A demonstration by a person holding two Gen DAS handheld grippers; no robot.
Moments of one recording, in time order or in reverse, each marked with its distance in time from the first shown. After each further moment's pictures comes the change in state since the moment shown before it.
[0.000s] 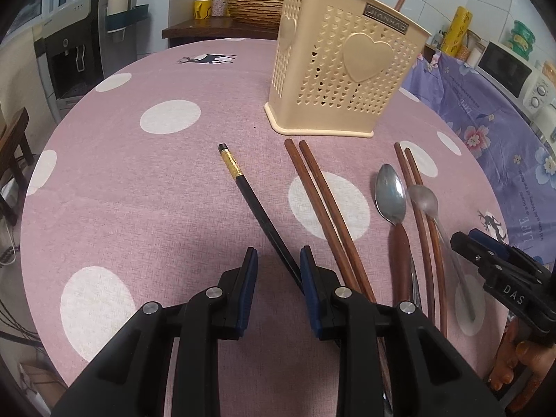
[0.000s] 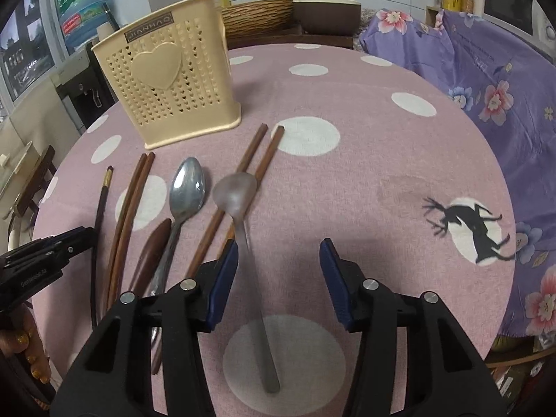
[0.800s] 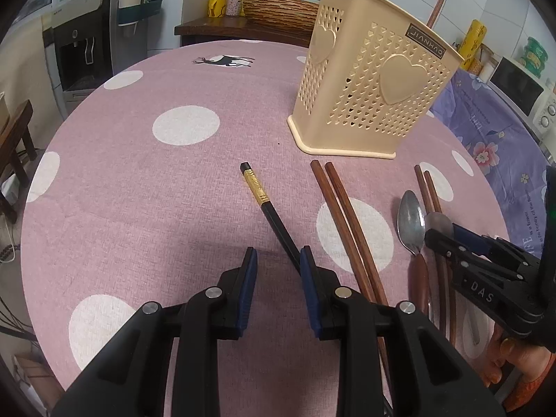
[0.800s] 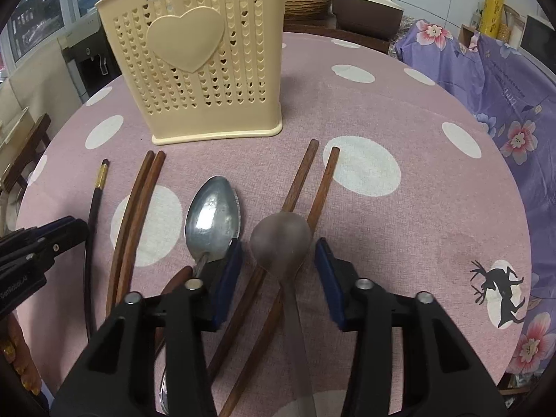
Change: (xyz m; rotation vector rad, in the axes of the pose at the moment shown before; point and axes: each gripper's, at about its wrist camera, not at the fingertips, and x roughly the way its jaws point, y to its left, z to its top) left arm 0.007 0.020 0.017 -0.037 -0.004 0.011; right arm 0.044 0.042 0.035 -0.123 0.064 -0.062
